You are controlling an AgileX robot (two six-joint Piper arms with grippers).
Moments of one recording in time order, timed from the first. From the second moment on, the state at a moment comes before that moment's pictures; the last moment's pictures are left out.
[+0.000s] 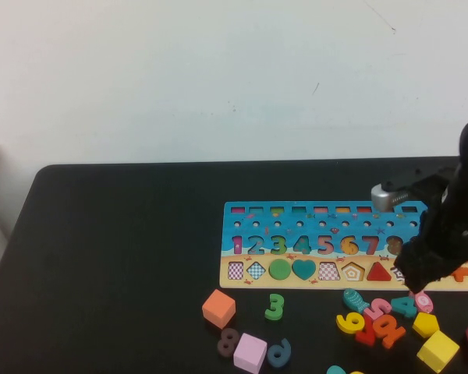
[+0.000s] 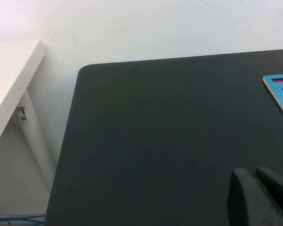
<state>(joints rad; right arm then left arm) 0.25 1.92 -1.26 0.09 0.92 -0.31 -0.05 -0.01 0.02 -0.10 0.34 0.05</state>
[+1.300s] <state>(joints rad) 0.25 2.16 -1.18 -0.01 0.71 0.02 -0.05 -0.01 0.02 -0.10 0.34 0.05</state>
